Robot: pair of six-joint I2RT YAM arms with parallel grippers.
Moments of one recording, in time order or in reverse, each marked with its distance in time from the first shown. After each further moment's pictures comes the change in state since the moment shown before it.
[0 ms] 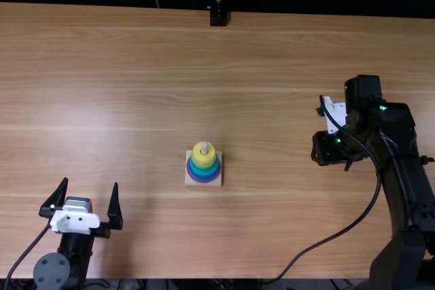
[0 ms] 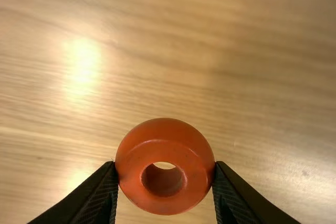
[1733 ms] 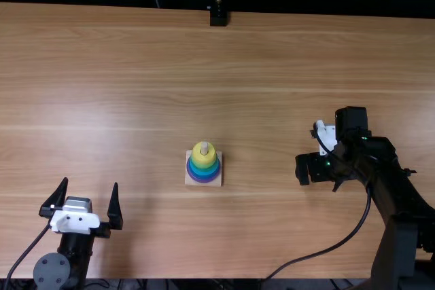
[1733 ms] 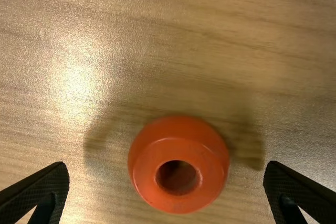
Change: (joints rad) left arm 0.000 0.000 0.000 0.000 0.000 0.000; right arm -0.056 0.000 -0.395 0.425 0.000 0.008
